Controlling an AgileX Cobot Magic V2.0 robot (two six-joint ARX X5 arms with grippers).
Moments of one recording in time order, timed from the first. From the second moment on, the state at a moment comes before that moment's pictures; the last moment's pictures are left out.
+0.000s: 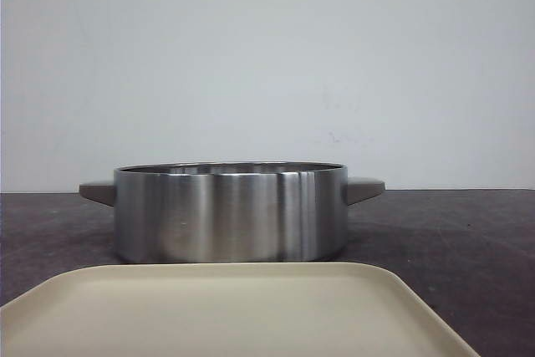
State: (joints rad) left arm -0.62 0.96 1.35 -0.78 -0.18 -0.33; right arm 0.95 0.90 1.14 -0.39 0.37 0.10
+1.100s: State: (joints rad) left arm -0.62 0.88 1.35 -0.88 -0.18 -0.33; right arm 0.93 0.89 1.08 -0.19 0.34 0.03
